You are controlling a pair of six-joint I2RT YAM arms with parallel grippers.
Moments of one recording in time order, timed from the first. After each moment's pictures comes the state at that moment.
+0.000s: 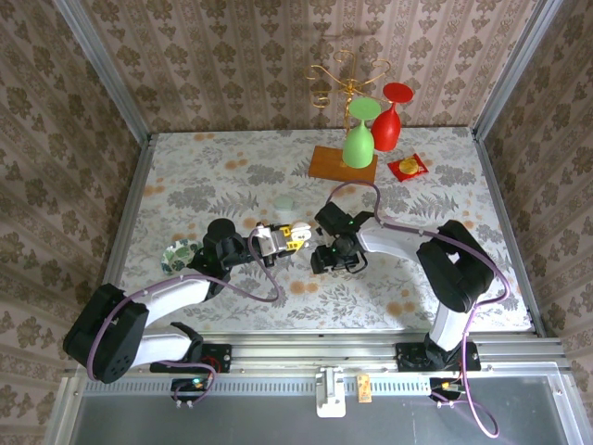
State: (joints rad) left arm -0.62 1.24 0.41 0.71 0.71 0.44; right arm 0.68 1.77 1.07 -0.62 -0.19 0.47
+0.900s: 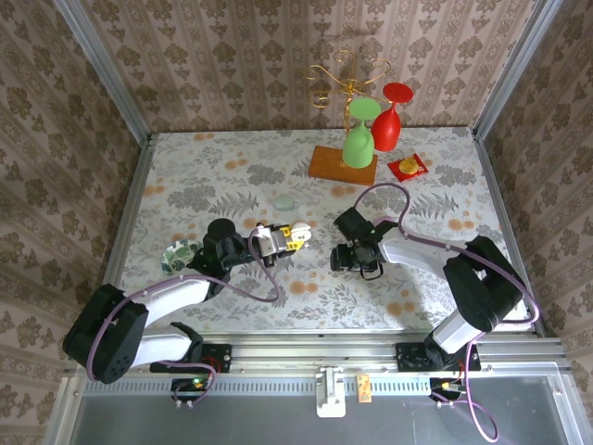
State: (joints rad) left arm -0.62 1.23 0.41 0.71 0.71 0.44; right arm 0.63 1.60 0.89 -0.55 -0.02 0.65
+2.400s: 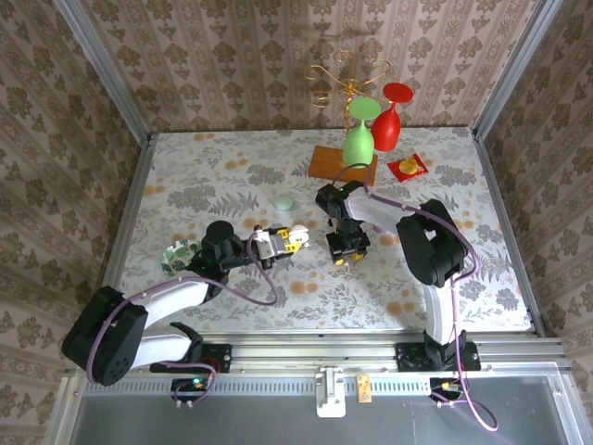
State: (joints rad) left arm -0.61 1.22 0.38 0.70 0.71 0.48; right arm 0.57 2.02 1.45 -1.14 -0.05 0.37
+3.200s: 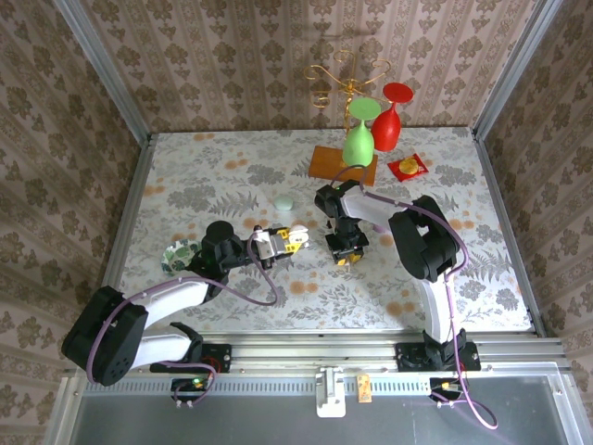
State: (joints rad) left arm -0.61 1.22 0.38 0.70 0.71 0.49; right arm 0.57 2.09 1.49 -1.18 -0.06 0.34
